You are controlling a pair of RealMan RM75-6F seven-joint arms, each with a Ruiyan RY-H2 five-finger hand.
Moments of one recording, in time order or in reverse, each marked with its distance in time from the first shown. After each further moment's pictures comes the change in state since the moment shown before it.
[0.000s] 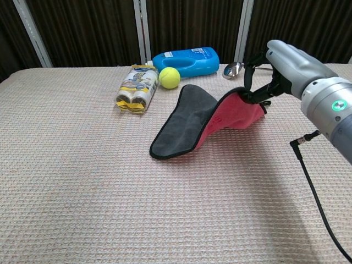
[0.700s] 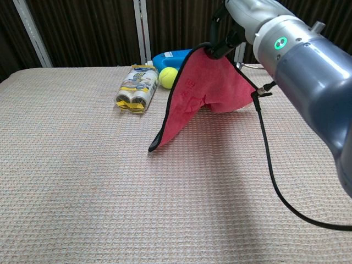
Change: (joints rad) left arm -0.055 -0.026 -0.016 0.023 -0.038 -0.070 -0.028; right arm 0.230 -0.059 0.175 -0.016 0.123 0.031 -0.277
